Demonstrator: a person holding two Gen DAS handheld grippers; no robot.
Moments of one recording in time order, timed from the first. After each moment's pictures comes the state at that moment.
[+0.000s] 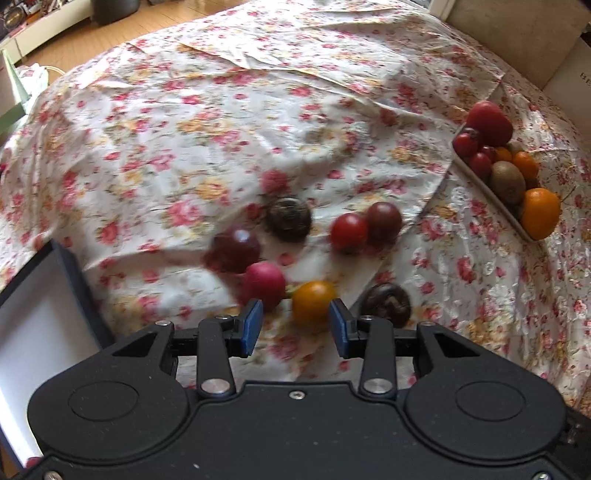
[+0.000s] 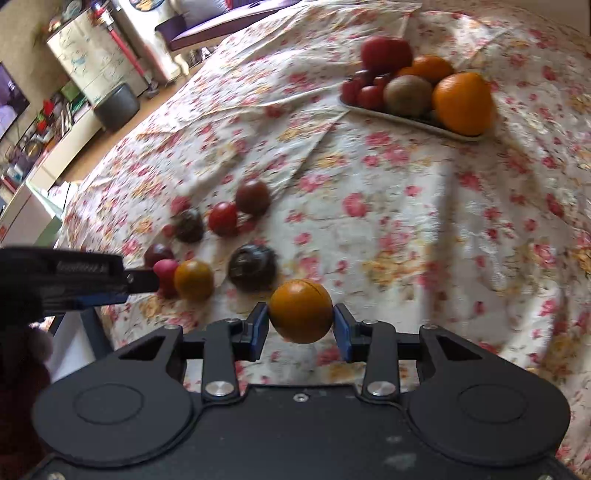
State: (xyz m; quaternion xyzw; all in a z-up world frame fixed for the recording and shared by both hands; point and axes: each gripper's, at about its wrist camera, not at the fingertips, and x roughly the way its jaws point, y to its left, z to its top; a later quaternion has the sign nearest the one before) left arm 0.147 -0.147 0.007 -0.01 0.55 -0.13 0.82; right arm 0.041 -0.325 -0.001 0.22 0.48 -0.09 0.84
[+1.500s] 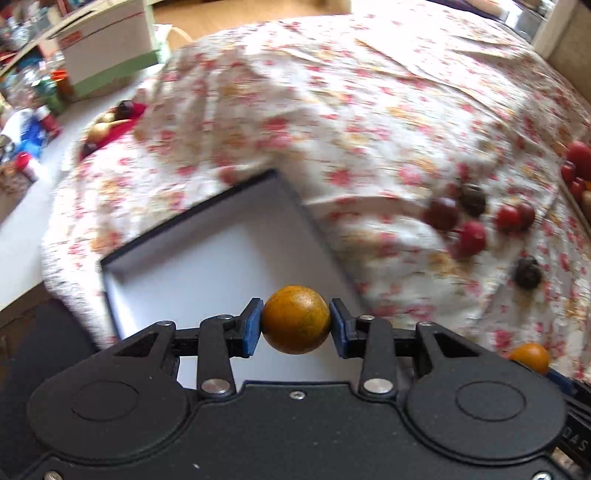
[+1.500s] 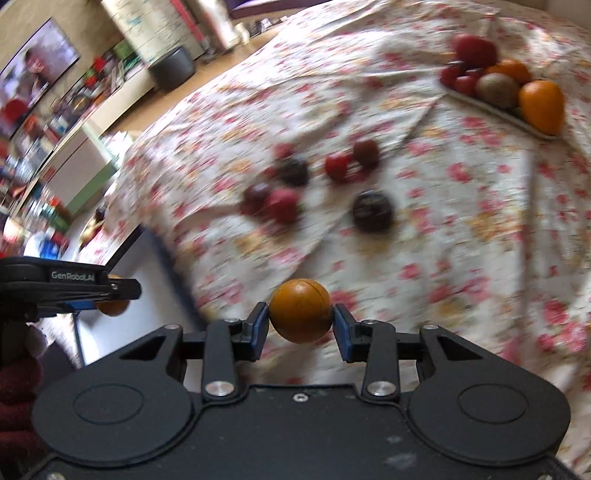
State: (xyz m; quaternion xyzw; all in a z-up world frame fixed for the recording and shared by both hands) left arm 0.099 0.029 0.032 -0.02 0.56 0.02 0.83; right arm 0.031 -0.211 0.021 0.17 0.52 0.02 0.84
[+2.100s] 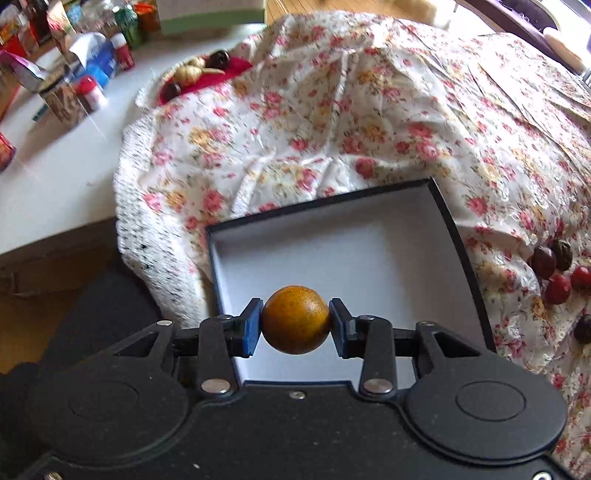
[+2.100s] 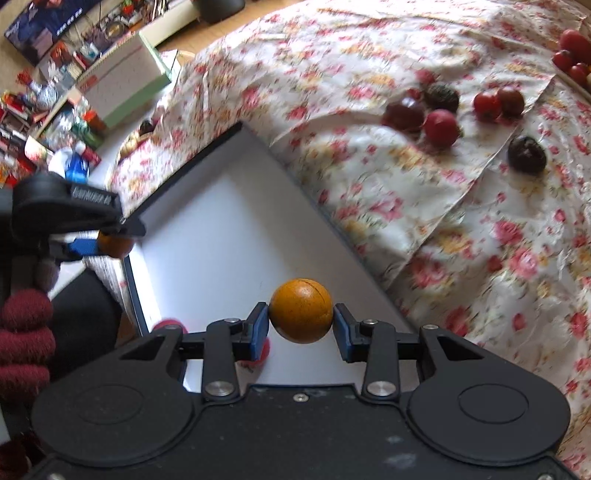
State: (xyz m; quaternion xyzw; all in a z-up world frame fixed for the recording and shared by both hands) left arm 0.102 0.127 0.001 -0.11 0.58 0.09 0.80; right arm 0.023 -0.075 0.001 0.12 0.58 0.08 0.80
